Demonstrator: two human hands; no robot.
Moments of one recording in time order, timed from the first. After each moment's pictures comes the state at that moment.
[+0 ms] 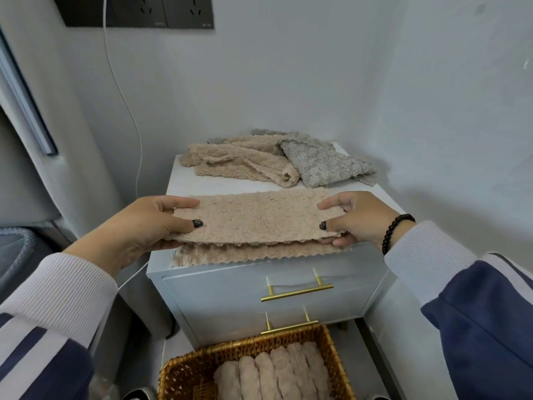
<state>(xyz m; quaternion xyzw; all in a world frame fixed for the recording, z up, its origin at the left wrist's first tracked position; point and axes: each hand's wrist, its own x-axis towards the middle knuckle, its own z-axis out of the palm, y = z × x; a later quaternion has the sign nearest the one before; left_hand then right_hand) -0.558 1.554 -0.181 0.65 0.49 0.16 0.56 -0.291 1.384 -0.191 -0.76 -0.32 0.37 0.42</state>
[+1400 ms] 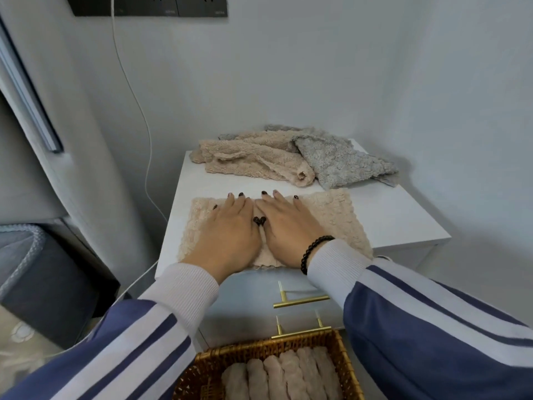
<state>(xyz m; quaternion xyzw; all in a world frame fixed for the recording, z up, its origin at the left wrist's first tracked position) -0.481 1.534 -0.238 0.91 0.39 0.07 0.15 -0.363 1.467 -0.234 -0.75 -0.65 0.05 0.09</state>
